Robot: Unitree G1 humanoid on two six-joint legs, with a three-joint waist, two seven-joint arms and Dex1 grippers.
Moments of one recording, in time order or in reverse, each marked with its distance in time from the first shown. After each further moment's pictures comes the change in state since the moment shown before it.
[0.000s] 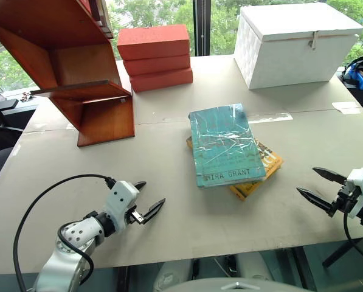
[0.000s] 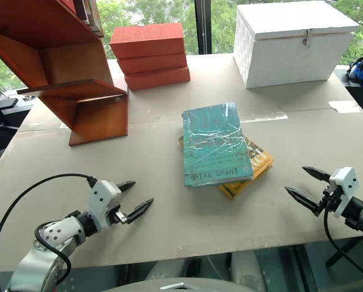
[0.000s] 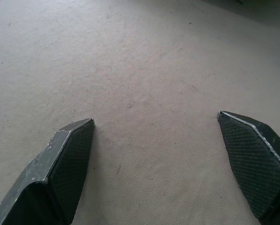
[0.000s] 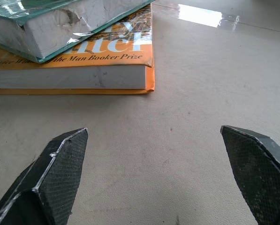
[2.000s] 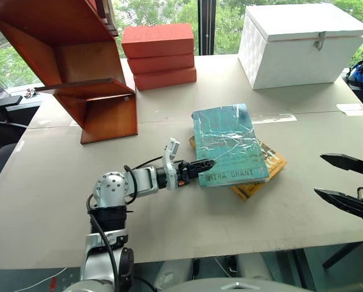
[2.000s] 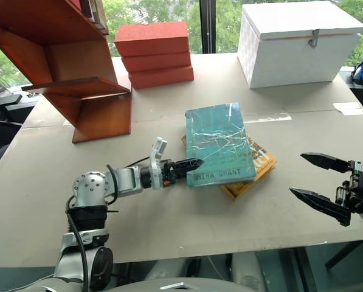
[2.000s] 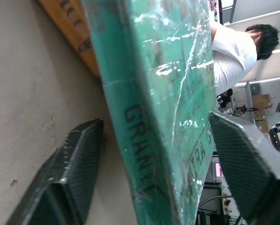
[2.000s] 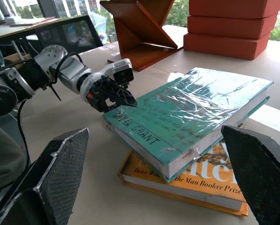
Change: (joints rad) left arm -0.774 -0.364 0.138 0.462 -0.921 1.215 0.455; right arm 0.174 -0.160 -0.316 -0.599 0.484 0.508 0.078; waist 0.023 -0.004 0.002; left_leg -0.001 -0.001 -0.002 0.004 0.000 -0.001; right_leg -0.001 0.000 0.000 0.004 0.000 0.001
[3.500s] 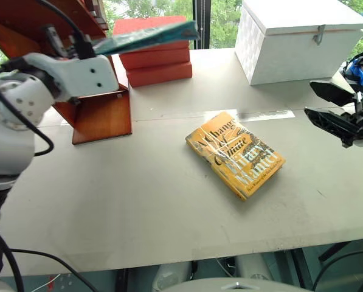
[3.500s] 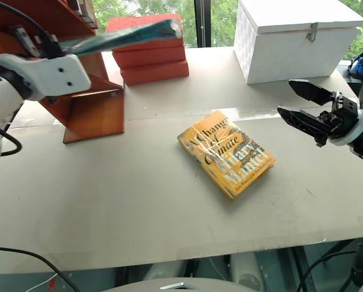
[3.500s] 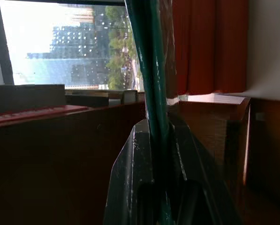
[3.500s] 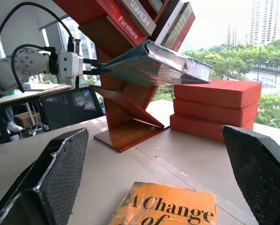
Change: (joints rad) left arm -0.127 1.042 -0.219 -0.377 1.532 -1.101 -0.386; right arm -0.752 0.095 0.266 0.374 0.018 0.074 -0.078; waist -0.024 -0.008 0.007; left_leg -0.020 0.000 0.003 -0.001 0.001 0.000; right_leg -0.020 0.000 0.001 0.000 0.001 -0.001
